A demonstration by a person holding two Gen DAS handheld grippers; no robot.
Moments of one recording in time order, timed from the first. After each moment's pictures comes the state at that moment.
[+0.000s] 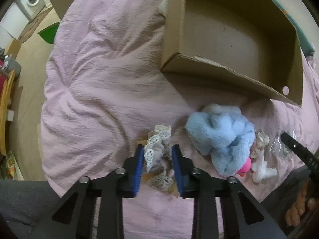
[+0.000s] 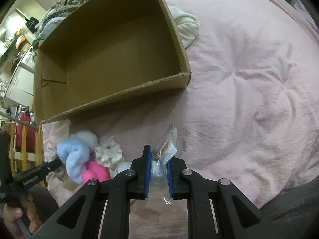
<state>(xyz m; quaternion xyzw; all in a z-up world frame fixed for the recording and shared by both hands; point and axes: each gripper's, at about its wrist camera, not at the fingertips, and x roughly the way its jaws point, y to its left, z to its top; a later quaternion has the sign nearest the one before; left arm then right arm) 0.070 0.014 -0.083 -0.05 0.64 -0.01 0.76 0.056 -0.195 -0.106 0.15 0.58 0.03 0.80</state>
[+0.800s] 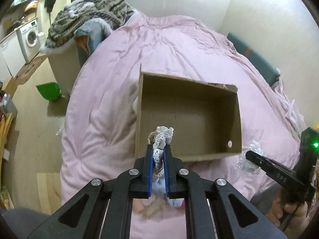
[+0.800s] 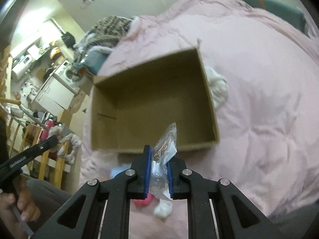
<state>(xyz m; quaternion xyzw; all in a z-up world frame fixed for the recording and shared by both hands) 0.068 0.000 0.091 -0.06 0.46 -0.07 0.88 0.074 -0.253 0.005 0.17 0.45 0.13 0.87</state>
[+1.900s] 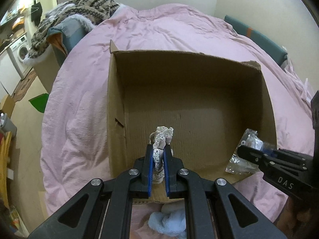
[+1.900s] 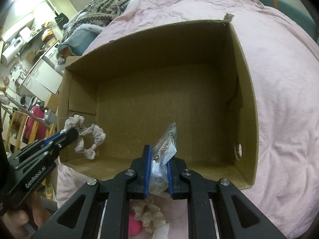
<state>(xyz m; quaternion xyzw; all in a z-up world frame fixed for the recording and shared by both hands) 0.139 -0.043 -0.012 0.01 0.47 -0.08 0.88 0.135 -0.226 -0.048 0.11 0.50 0.11 0.85</state>
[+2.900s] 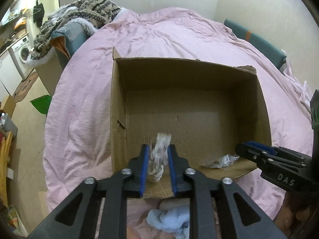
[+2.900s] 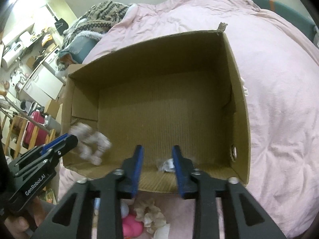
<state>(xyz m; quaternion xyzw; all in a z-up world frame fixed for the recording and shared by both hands) 0.127 -0.044 0.002 0.01 0.45 -0.07 0.89 0.134 -0.234 -0.036 0.13 0.49 0.10 0.86</state>
